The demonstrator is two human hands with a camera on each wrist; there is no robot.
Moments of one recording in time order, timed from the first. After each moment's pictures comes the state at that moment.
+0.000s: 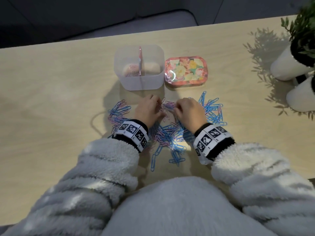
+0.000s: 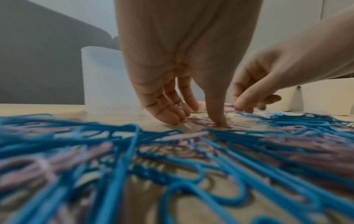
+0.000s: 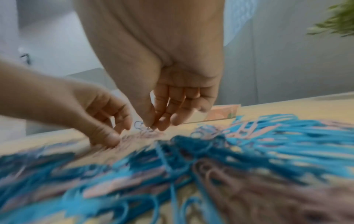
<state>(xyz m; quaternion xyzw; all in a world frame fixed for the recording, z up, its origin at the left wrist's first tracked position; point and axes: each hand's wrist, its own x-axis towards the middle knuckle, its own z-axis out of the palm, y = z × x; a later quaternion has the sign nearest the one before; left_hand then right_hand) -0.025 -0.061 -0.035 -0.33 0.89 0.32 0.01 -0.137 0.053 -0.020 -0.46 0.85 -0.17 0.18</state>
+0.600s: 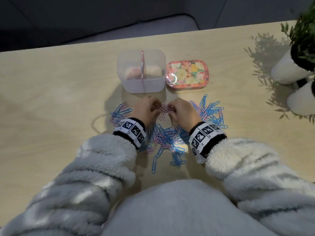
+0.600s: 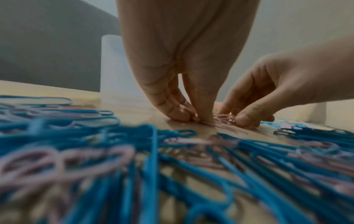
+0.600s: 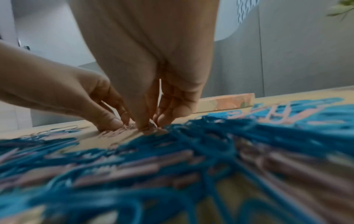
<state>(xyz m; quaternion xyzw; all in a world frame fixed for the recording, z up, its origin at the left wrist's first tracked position) -0.023 -0.075 -0.030 -0.34 0.87 0.36 -0.02 -0.134 0.031 -0.025 -0.48 0.83 -0.15 0.25</state>
